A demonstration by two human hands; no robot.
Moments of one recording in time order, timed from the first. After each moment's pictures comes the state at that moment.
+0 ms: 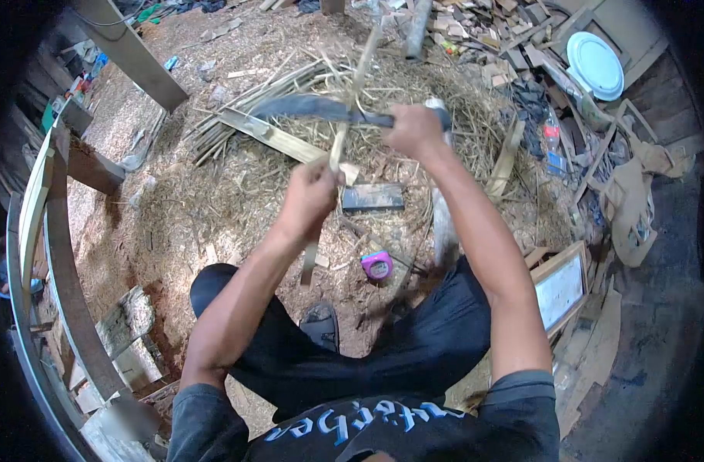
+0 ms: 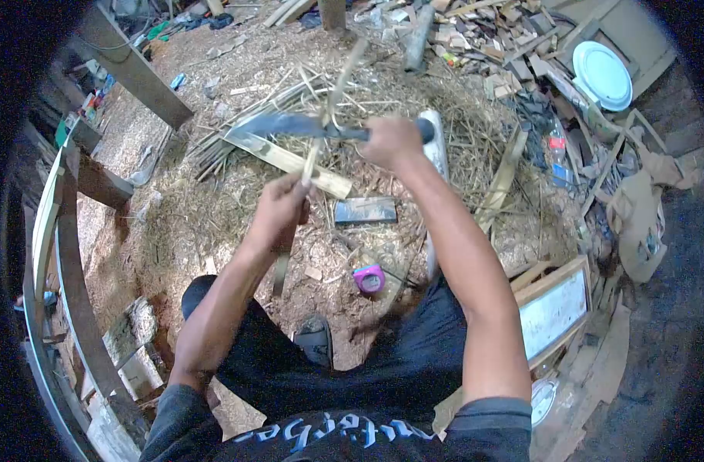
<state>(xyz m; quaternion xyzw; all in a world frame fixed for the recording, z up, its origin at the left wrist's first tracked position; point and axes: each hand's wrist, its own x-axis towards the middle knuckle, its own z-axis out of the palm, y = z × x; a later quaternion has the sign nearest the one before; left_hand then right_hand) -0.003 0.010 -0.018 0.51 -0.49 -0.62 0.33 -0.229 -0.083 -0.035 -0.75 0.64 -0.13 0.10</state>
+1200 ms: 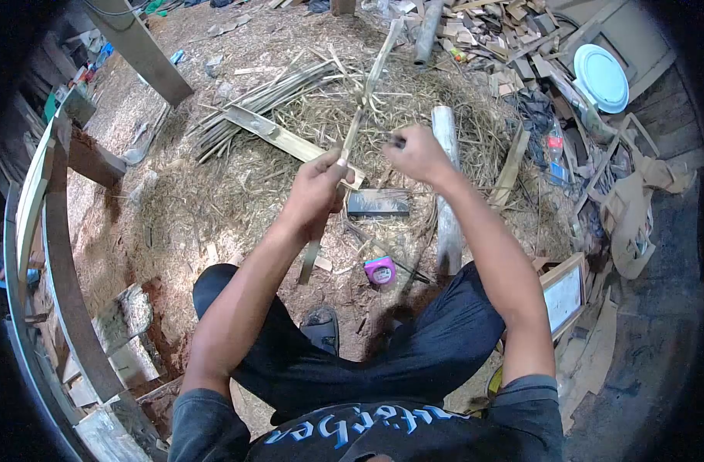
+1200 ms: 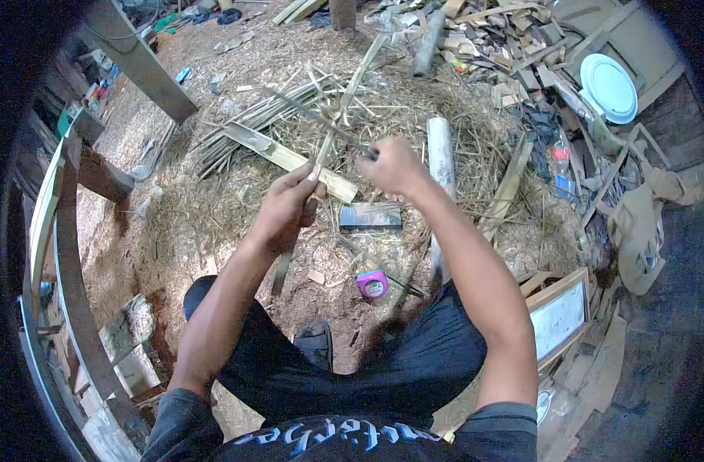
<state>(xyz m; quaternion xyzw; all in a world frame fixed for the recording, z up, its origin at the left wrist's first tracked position) 0.004 -0.007 -0.018 0.45 -0.36 -0.72 0.39 -0.218 -0.065 -0.034 -0.75 0.60 -0.19 0.19</state>
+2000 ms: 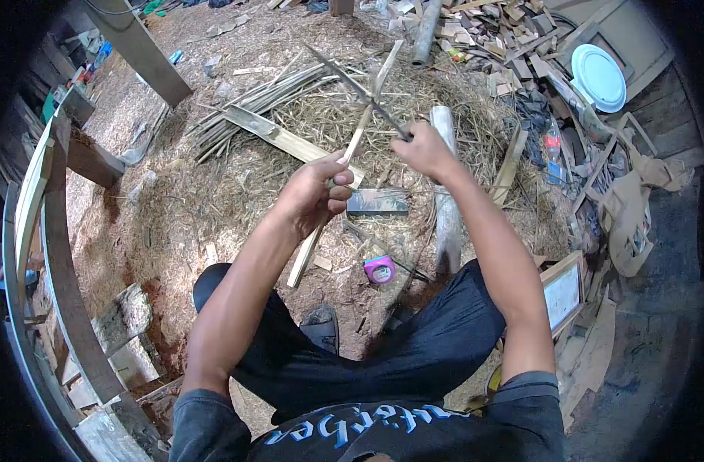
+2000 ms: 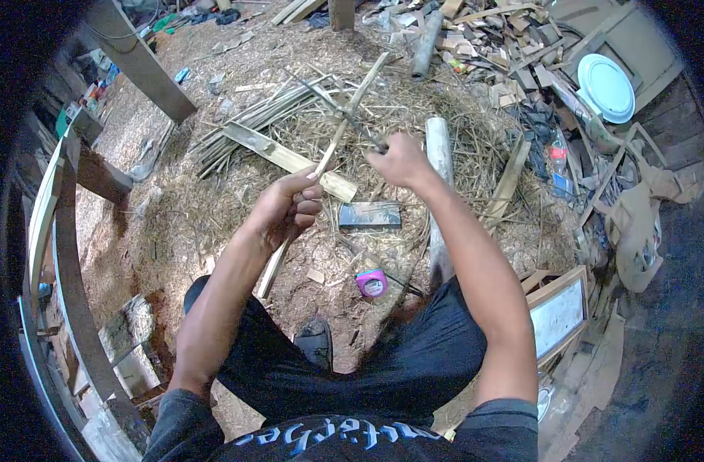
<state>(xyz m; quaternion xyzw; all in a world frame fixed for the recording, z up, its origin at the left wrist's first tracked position) 0.014 -0.012 -0.005 0.34 -0.21 -0.86 0.32 -0.224 -0.068 -0.030 -0.70 0.64 -0.17 0.26</state>
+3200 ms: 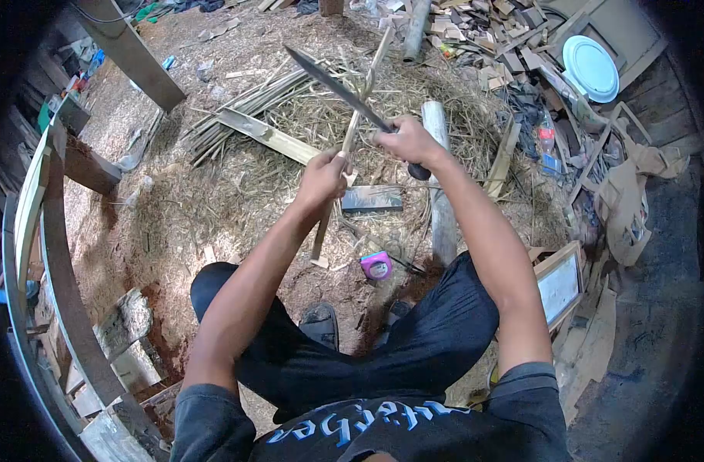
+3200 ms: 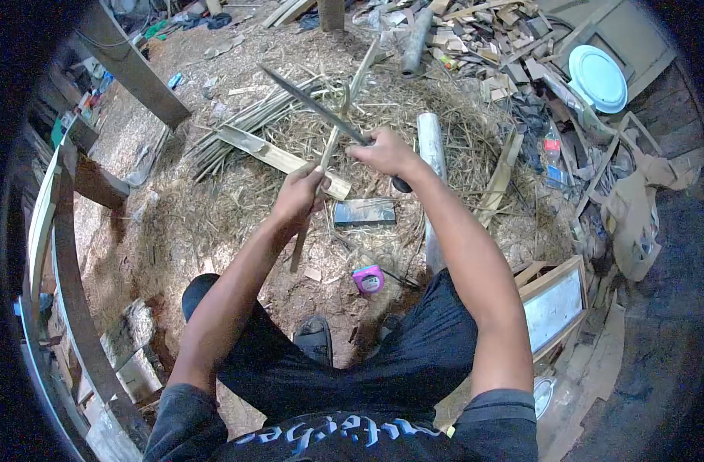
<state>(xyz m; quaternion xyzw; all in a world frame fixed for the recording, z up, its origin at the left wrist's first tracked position) -0.016 -0.028 -0.068 0.46 -0.40 -0.70 0.37 -0.233 -0.086 -0.059 -0.67 0.60 -0.19 0.39</state>
